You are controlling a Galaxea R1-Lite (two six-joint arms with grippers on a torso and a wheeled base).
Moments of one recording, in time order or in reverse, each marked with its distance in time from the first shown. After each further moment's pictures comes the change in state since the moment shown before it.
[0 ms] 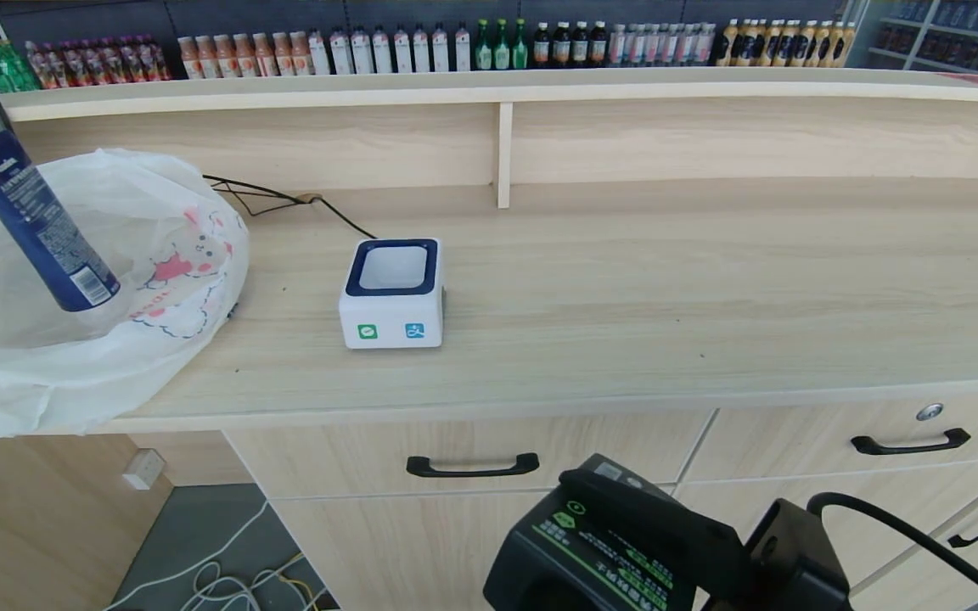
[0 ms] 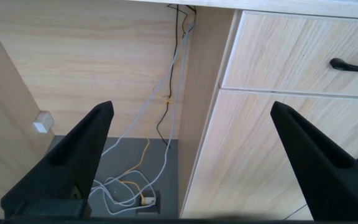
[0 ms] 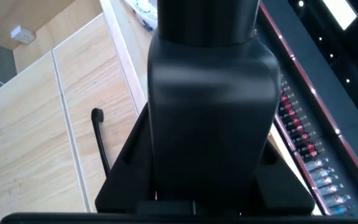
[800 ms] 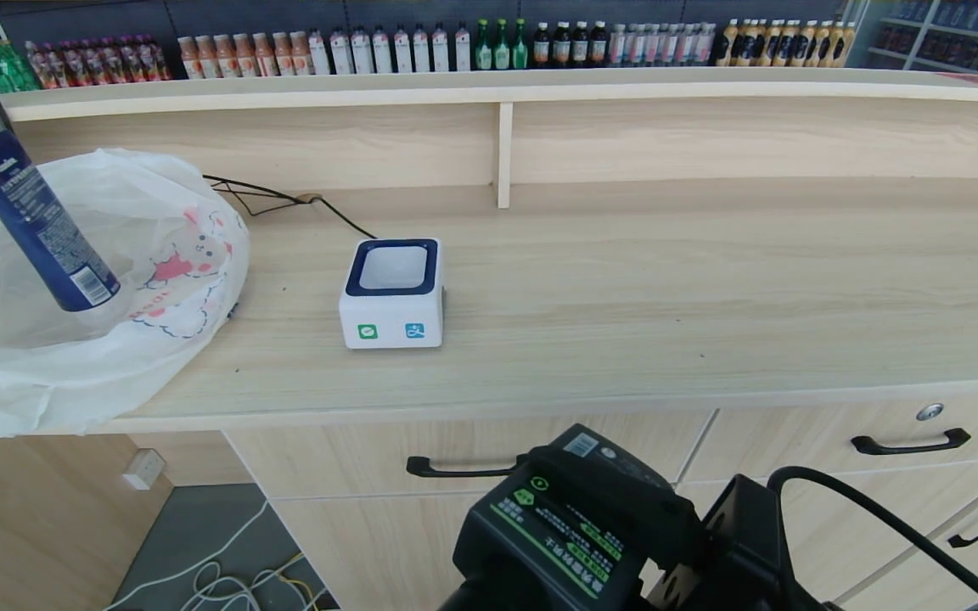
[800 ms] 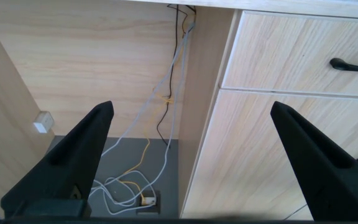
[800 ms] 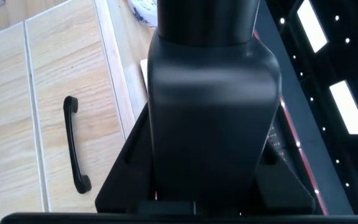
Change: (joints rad) left arm 0.000 0.000 0.000 0.000 0.000 0.002; right arm -0.031 0.056 -0.058 -0.004 0.009 -0.176
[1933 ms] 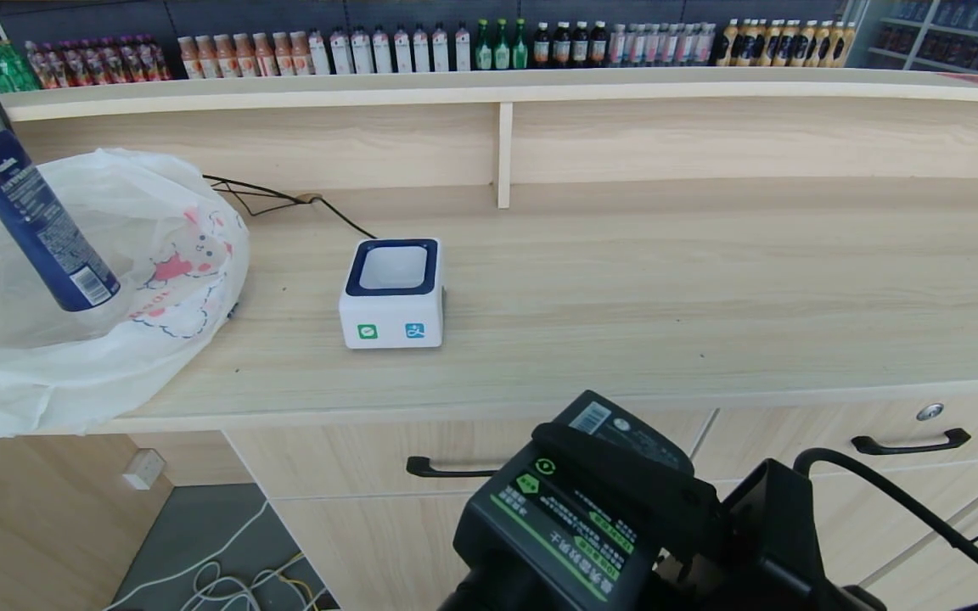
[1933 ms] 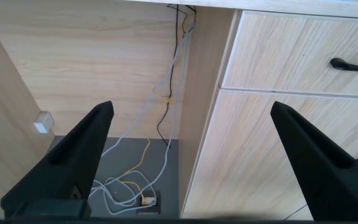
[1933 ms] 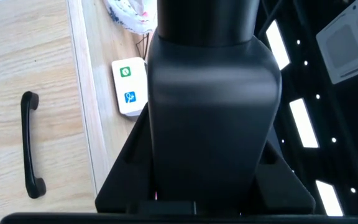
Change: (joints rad) left arm 0.000 0.000 0.000 0.000 0.000 0.001; right arm -0.004 -0.016 -0.018 -0.035 0.025 -0.165
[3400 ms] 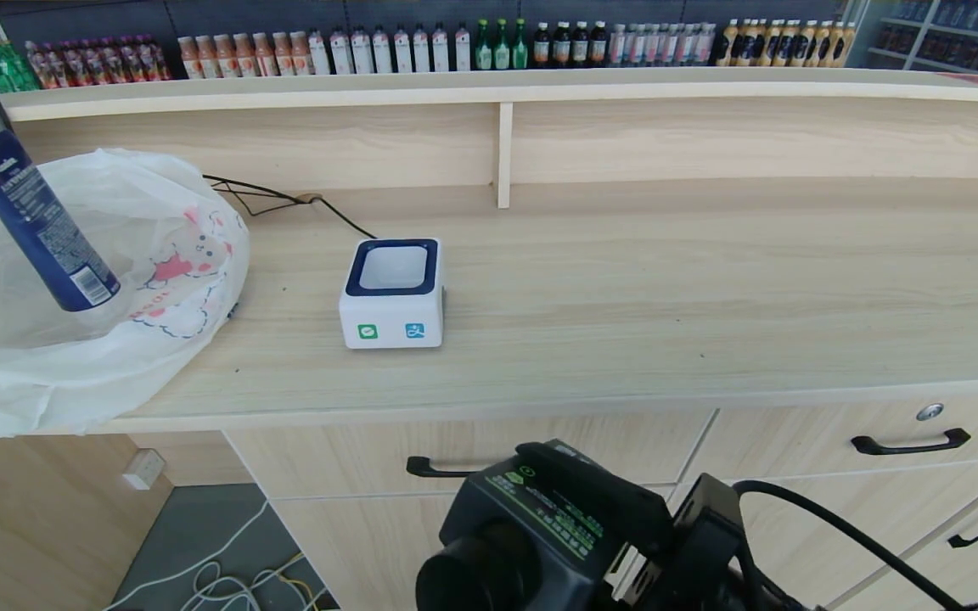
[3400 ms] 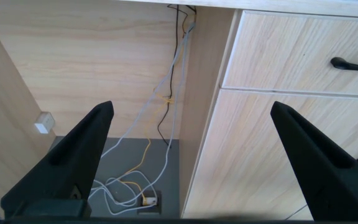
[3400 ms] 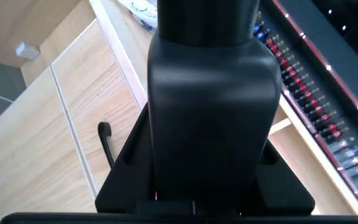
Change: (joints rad) left arm 0.000 0.000 0.000 0.000 0.000 0.004; right arm -0.001 0.087 0.009 -0.043 -0.036 0.457
